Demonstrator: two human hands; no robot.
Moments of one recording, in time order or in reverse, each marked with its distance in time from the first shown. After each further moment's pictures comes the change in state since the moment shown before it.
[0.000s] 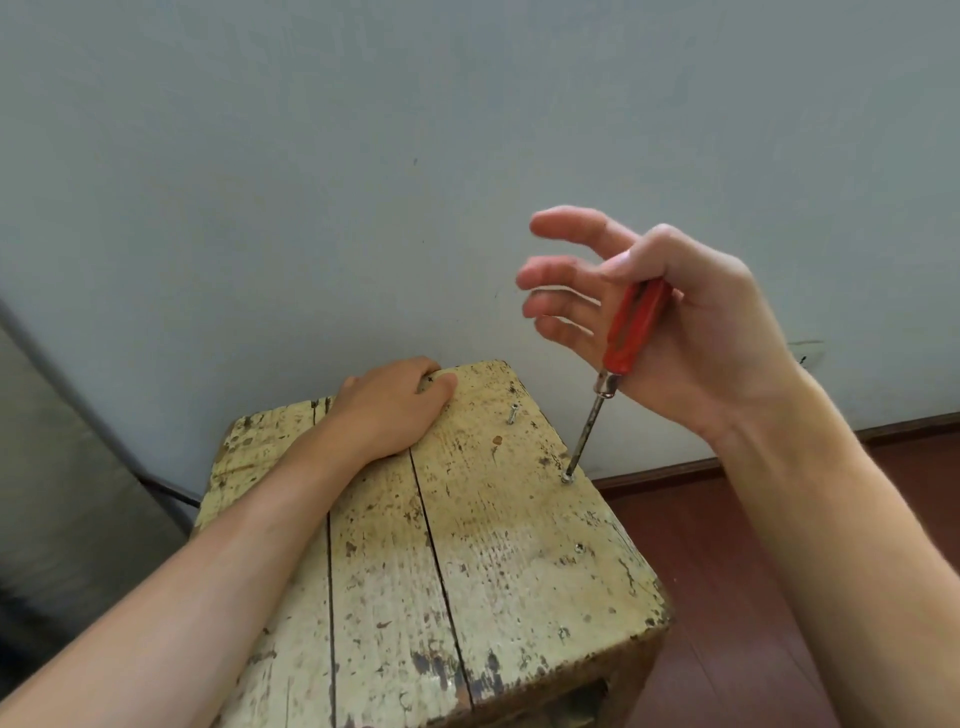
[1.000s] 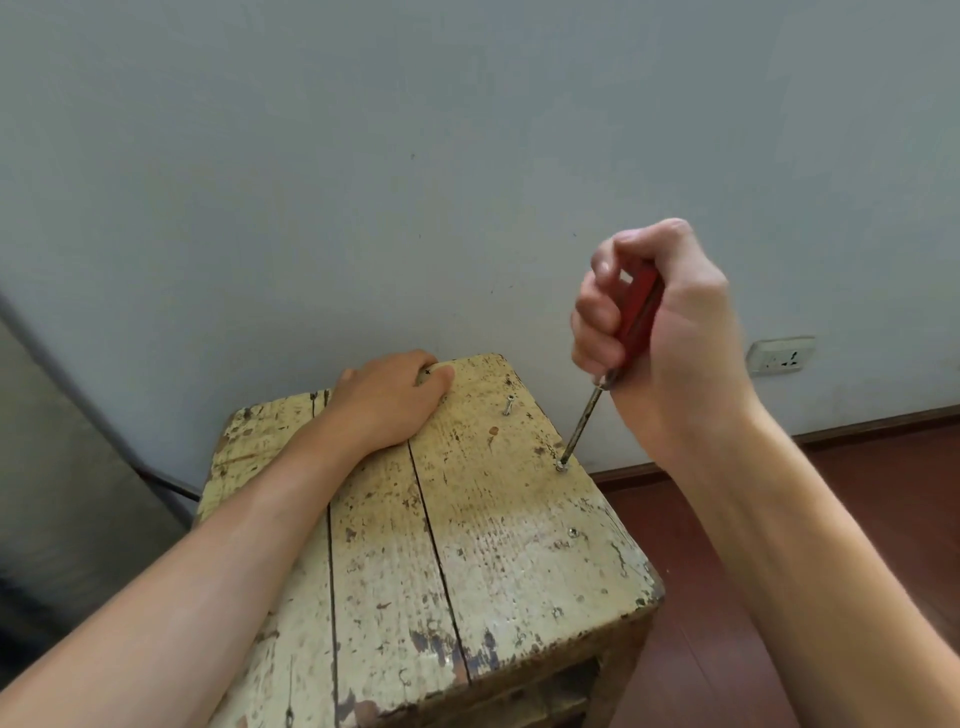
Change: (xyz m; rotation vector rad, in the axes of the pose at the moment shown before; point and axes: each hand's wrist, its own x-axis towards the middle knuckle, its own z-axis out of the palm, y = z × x) left_hand 0.000 0.000 0.001 0.032 0.004 -0.004; right_hand -0.007 0.018 0.028 -0.043 0.445 -0.182
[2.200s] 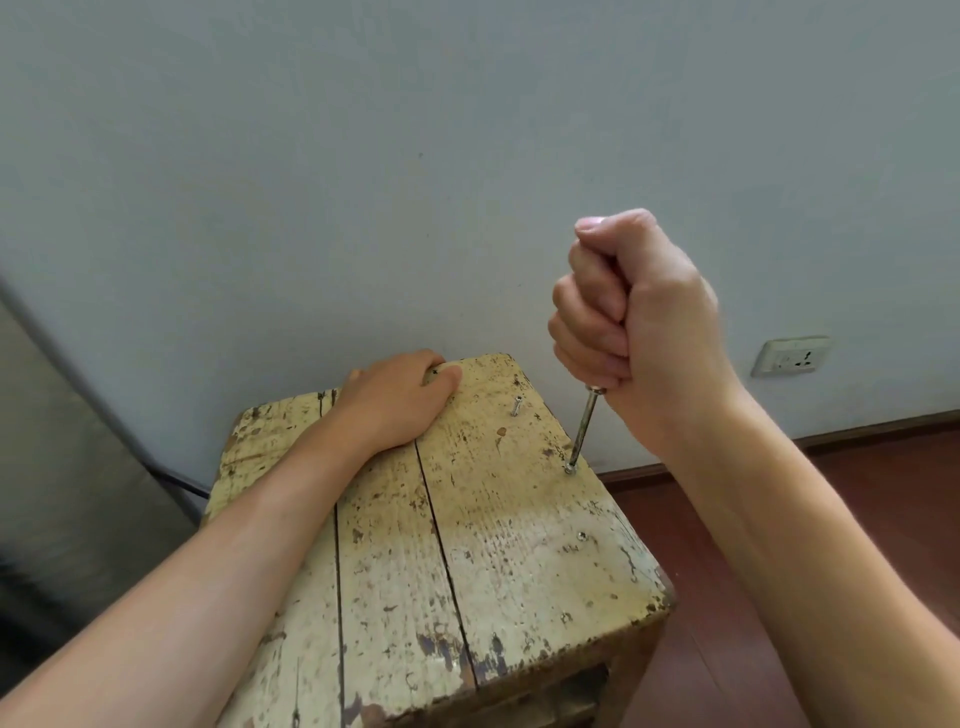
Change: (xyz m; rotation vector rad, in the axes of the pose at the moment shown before) left_hand 0.000 0.000 0.000 -0.014 -0.005 -0.001; right_hand 0.005 0.000 0.010 -0.064 -0.160 -0.011
